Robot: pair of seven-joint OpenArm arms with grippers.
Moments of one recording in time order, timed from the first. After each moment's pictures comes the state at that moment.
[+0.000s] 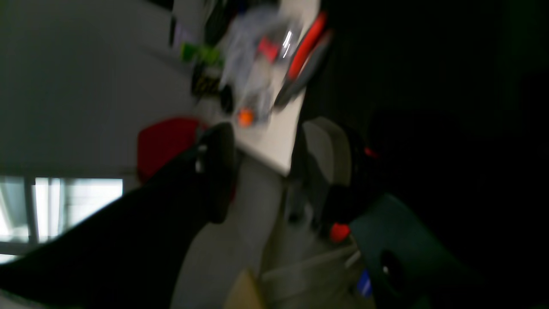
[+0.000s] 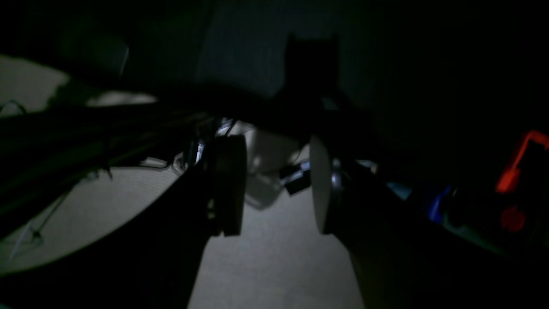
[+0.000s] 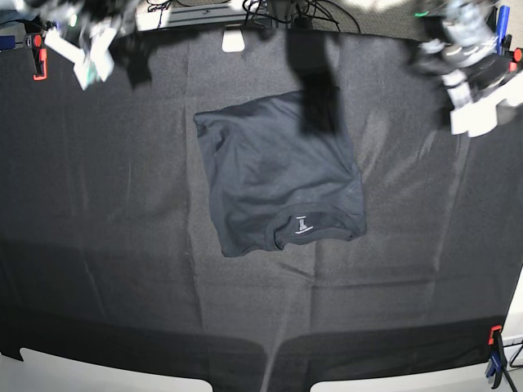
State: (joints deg) left arm 34.5 -29.5 14.0 111.8 51.8 36.0 71.2; right arm -48.8 5.8 30.6 133.9 24.4 38.9 -68.7
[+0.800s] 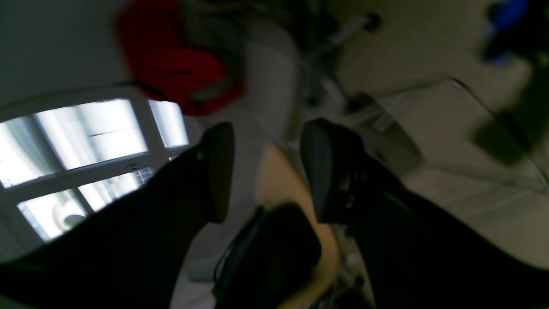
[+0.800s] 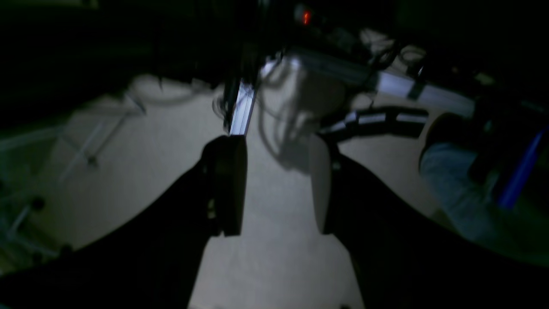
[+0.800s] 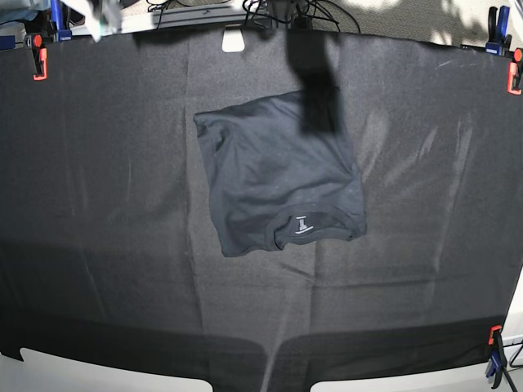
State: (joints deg) left arm 62.8 -25.8 -4.4 108.6 32.6 37.1 60.8; right arm -63.8 9.6 29.1 134.0 31.6 39.5 -68.7
